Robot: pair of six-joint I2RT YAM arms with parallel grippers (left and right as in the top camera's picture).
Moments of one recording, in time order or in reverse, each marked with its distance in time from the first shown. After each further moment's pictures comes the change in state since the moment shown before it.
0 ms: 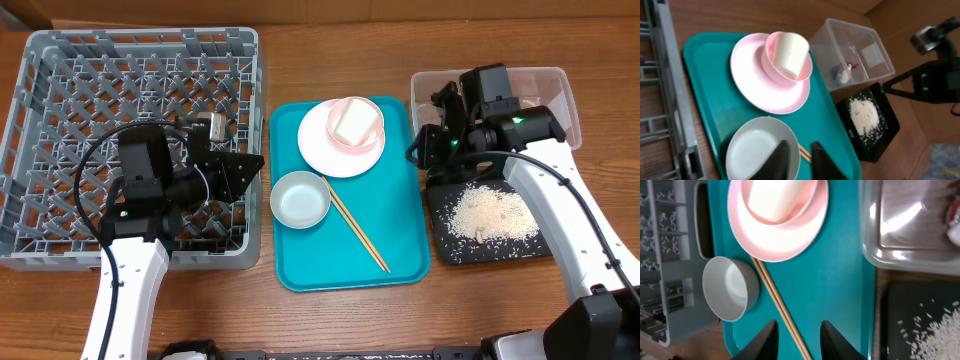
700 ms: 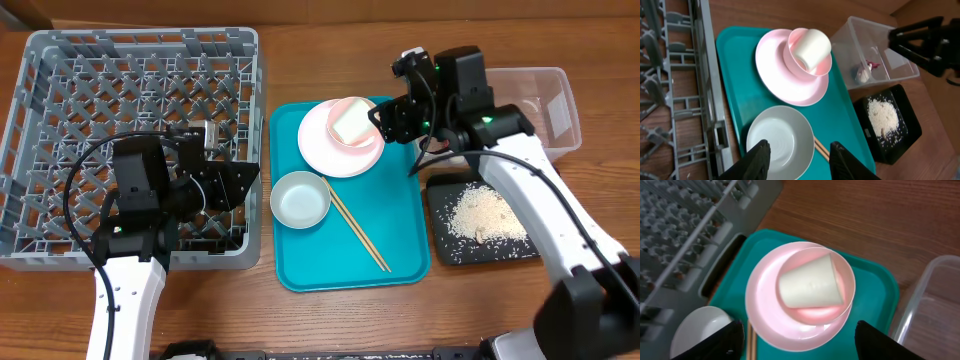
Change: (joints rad) left arm 0.000 -0.090 0.000 -0.103 -0.123 0.005; right arm 0.080 0.076 0.004 0.429 0.037 -0.302
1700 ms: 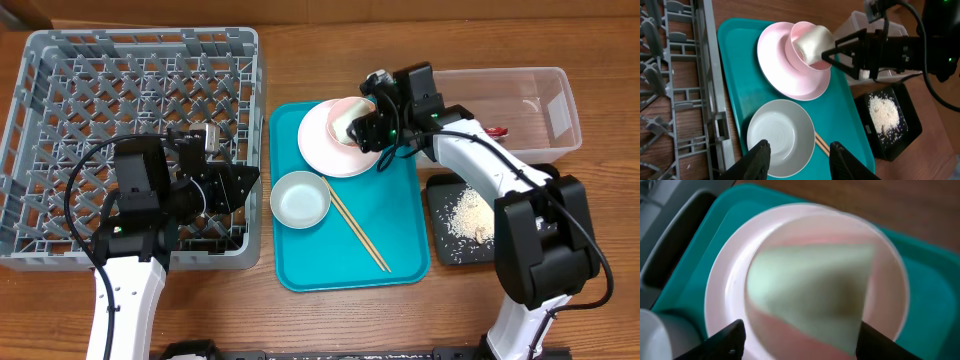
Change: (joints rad) left arm 0.000 0.000 0.000 -0.028 -0.005 0.000; right arm 0.050 0.300 0.000 0.165 -0.011 -0.039
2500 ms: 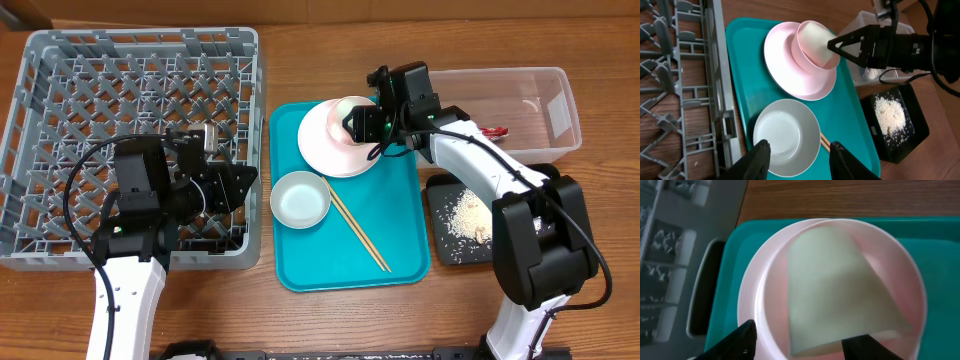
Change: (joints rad) left arm 0.000 0.000 0.000 -0.005 -0.029 0.000; right arm 0.014 0.000 0.000 0.061 -0.002 0.402
